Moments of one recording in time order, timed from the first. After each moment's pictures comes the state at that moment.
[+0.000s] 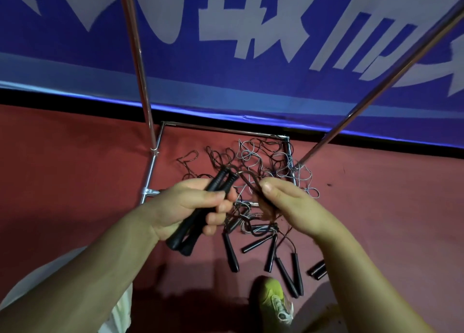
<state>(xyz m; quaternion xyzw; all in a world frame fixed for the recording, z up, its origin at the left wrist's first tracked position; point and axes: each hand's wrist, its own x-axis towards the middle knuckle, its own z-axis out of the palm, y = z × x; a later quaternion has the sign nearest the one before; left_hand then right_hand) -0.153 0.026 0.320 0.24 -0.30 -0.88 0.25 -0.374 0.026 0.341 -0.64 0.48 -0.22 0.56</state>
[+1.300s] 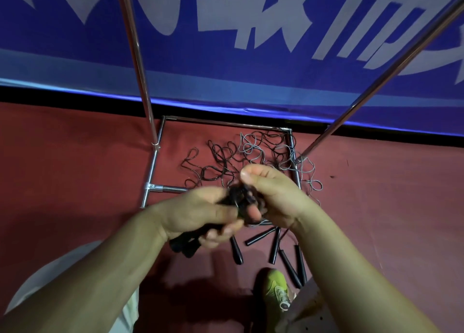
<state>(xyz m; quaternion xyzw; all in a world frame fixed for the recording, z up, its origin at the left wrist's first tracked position) -0.156 0.025 0.314 0.15 -0.39 -0.90 0.14 -0.336 0.016 0.328 -0.42 0.41 -0.30 0.75</state>
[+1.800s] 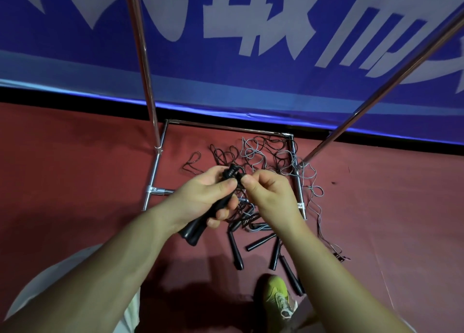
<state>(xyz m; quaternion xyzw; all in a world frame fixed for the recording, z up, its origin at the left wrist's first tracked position) -0.164 0.019 0.321 0.41 -0.38 -0.78 0.29 -0.327 0.021 0.311 -0.57 0.57 -0.38 0.46</state>
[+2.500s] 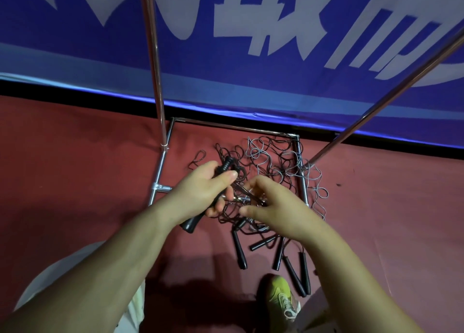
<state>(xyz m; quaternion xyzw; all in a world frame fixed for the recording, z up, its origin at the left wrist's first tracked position) -0.153 0.012 0.318 0.51 -0.47 -0.64 0.33 -0.332 0.024 0.334 -0.68 0.57 -0.08 0.45</state>
